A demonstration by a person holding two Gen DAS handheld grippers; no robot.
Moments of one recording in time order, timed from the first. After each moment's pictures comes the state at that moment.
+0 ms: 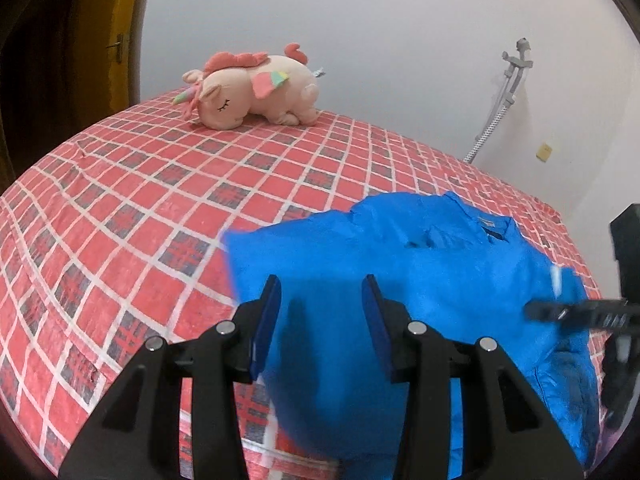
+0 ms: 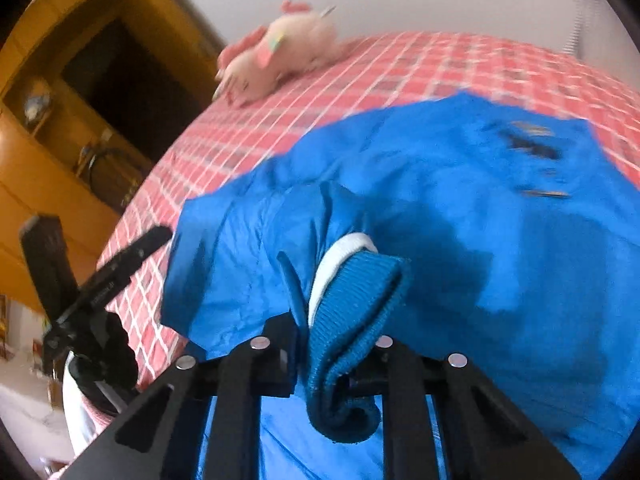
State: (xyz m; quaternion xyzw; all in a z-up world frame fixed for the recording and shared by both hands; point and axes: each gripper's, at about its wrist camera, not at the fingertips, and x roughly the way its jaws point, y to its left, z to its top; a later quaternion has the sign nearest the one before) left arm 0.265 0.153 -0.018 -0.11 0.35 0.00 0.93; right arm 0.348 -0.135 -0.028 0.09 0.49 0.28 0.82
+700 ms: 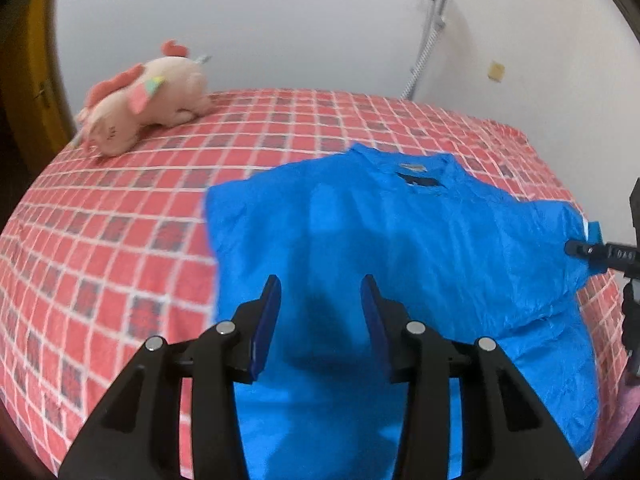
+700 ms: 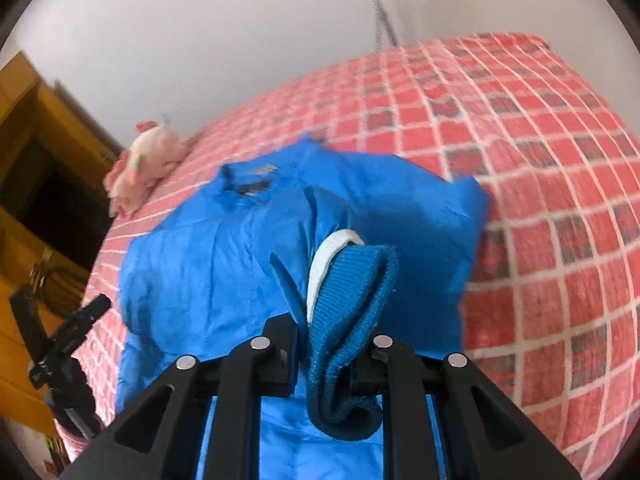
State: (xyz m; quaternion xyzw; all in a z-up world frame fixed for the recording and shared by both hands) left arm 0.319 0.021 -0.011 0.00 0.43 -0.09 0.90; right arm 0.340 -0.355 -0.054 0.20 0.48 0.10 0.85
